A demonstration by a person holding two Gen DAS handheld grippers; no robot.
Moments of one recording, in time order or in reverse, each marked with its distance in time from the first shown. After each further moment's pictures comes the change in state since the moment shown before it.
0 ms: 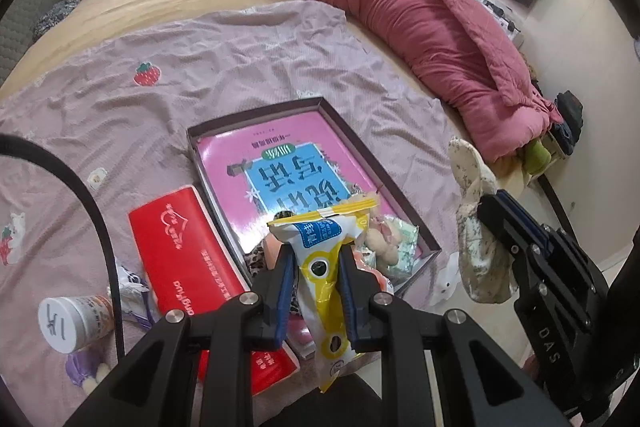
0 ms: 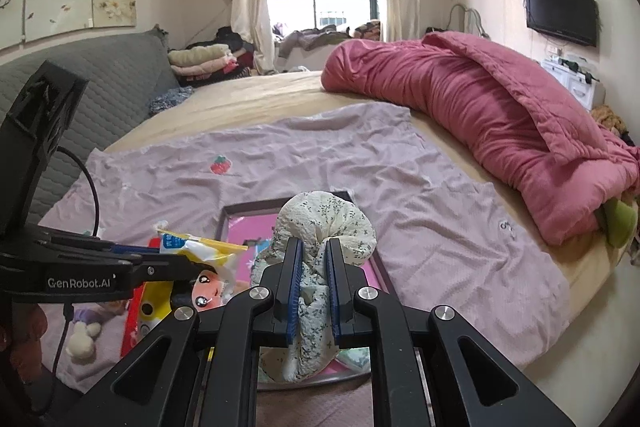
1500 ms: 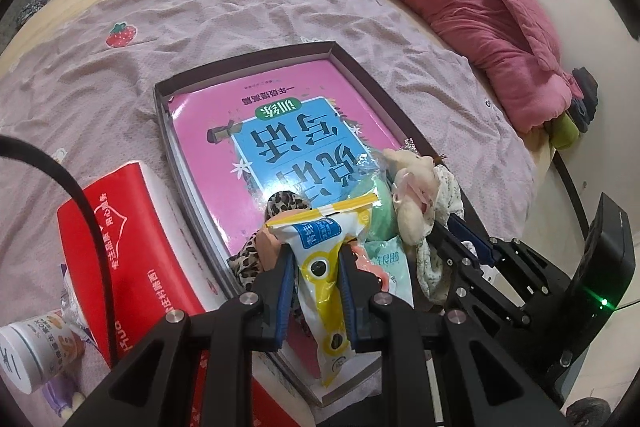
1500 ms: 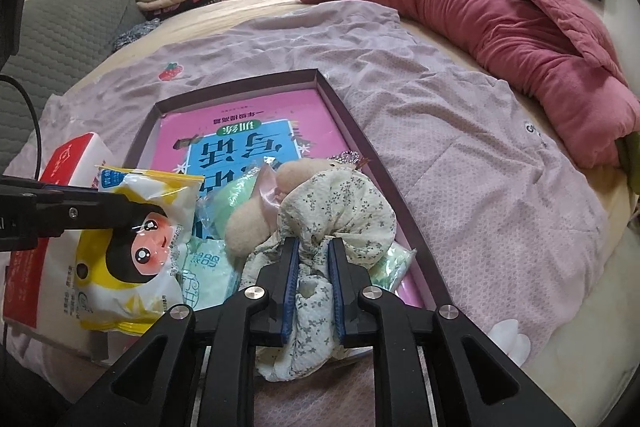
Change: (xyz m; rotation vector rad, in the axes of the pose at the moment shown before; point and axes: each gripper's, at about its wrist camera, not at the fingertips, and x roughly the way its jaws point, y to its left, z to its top) left arm 0.092 0.009 0.000 0.022 0.120 0.029; right arm 0.120 -0.023 -0.076 0.025 0.263 -0.057
